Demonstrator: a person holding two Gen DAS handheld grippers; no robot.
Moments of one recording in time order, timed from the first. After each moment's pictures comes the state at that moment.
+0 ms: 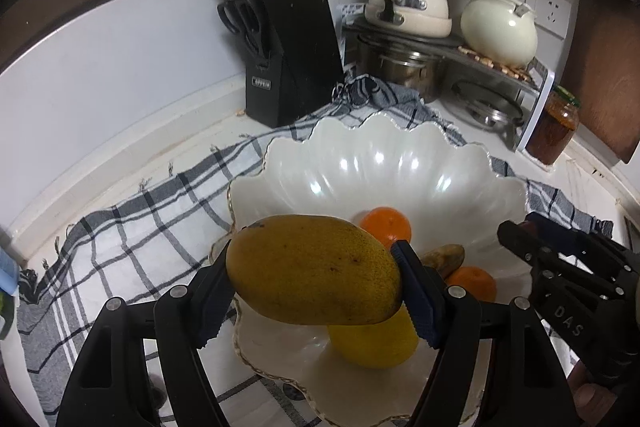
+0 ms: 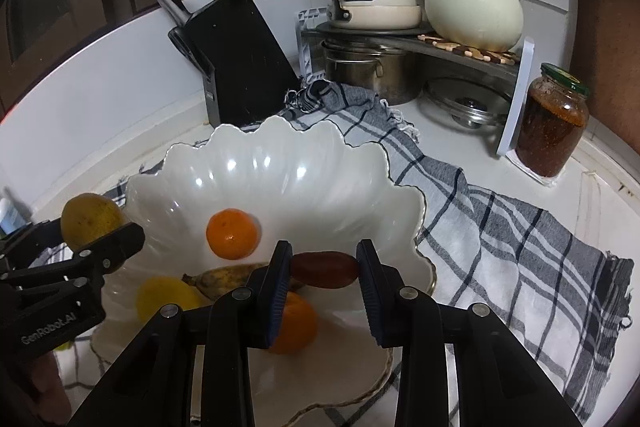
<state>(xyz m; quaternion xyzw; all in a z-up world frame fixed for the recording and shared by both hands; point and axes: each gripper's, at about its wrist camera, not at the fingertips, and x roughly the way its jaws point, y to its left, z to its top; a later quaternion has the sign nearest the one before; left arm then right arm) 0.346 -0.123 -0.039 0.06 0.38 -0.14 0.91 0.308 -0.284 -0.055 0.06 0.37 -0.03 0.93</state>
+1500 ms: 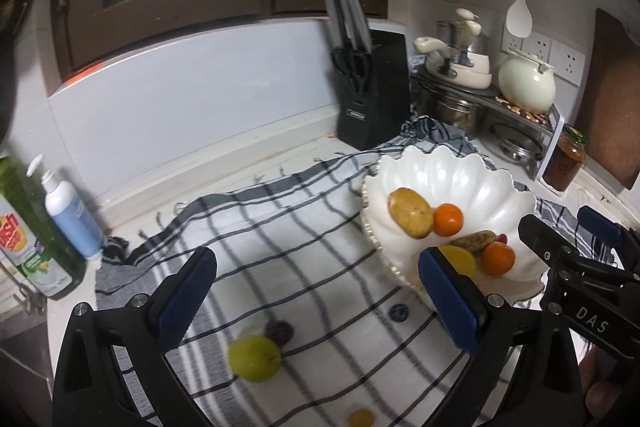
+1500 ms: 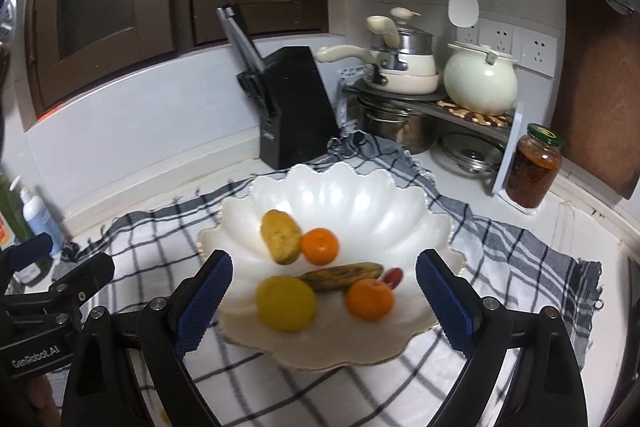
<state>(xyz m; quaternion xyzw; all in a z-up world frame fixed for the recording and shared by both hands) 0.257 -0.001 0.016 0.02 0.32 -0.07 0.94 0.236 -0.189 0.009 0.03 0.30 -0.04 0.95</state>
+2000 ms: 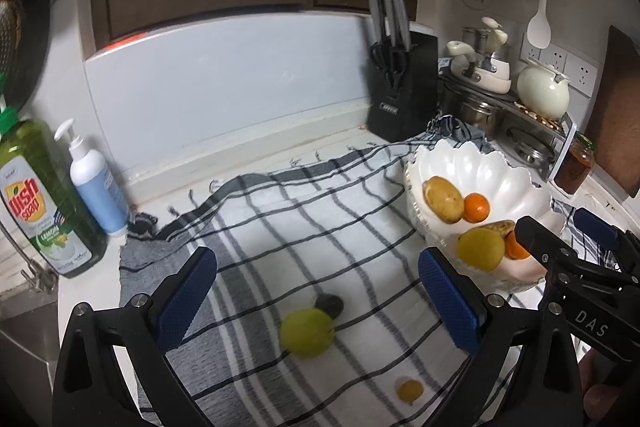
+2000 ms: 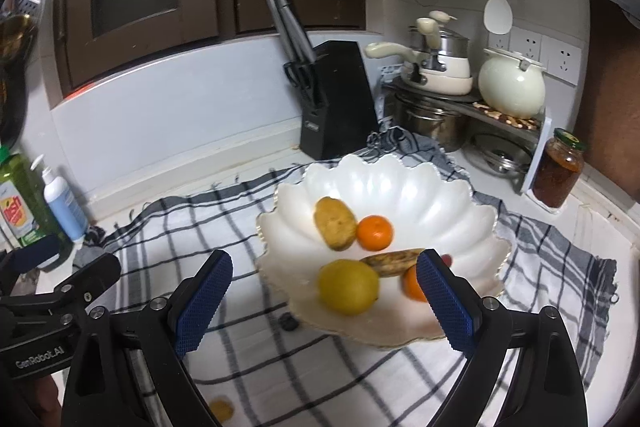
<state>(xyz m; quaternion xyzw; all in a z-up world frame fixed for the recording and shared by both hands) 0.240 0.054 0.004 0.00 0.33 -0.05 0.94 0.226 -0.135 0.003 0.02 0.30 -0.01 0.95</state>
